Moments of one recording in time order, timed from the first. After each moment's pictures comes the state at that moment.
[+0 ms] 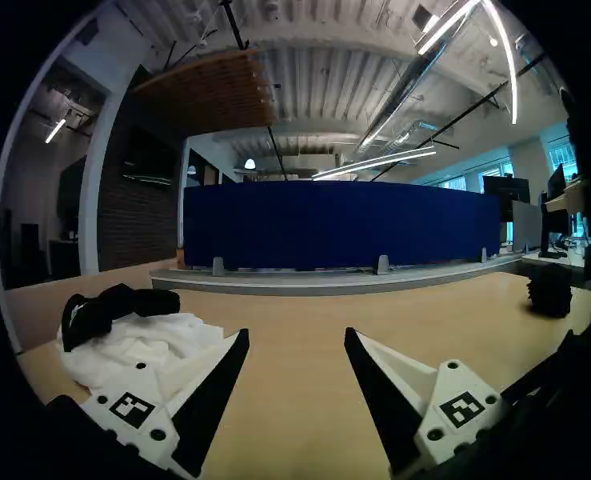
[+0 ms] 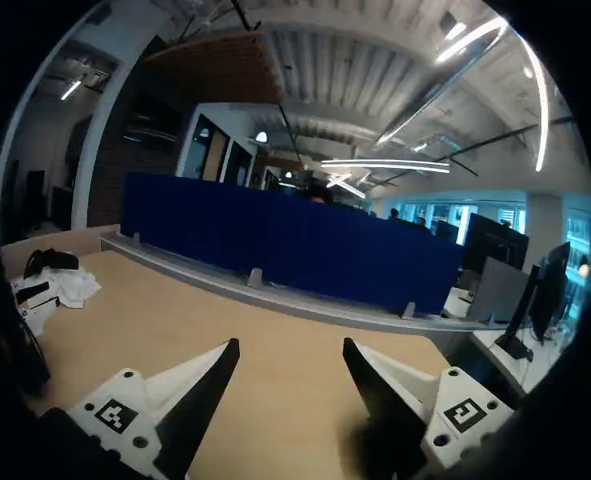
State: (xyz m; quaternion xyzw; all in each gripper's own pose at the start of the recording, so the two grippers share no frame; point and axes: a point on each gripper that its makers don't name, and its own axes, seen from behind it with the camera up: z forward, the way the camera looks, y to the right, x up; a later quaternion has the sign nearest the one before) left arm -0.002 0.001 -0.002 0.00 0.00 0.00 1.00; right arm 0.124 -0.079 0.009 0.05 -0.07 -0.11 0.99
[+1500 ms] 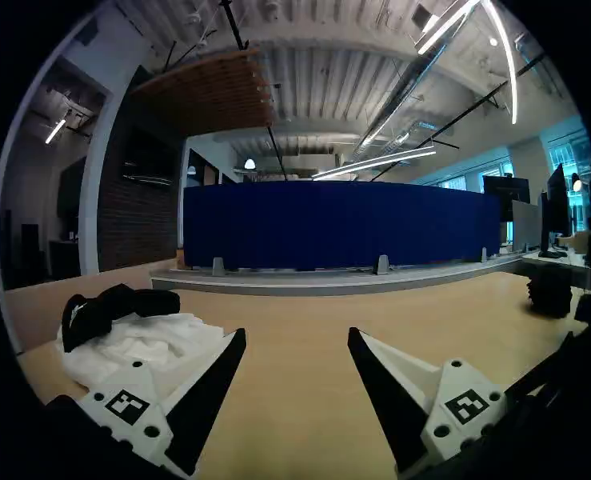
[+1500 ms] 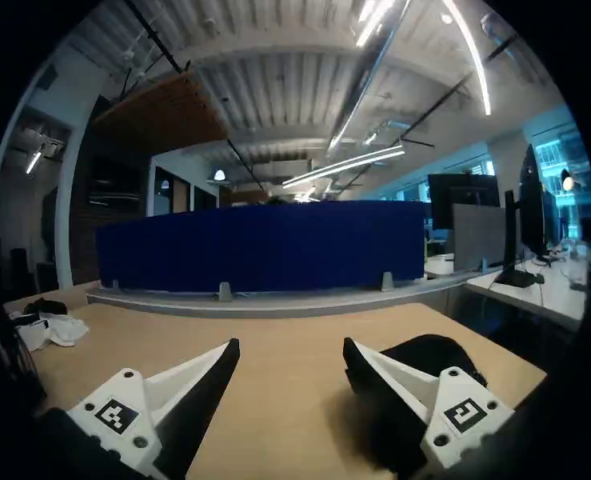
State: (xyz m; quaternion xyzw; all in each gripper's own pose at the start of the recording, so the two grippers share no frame) left arm 0.001 0.000 -0.001 0.00 0.00 0.00 1.00; right arm 0.048 0.008 -0.001 0.01 -0.02 0.02 1.00
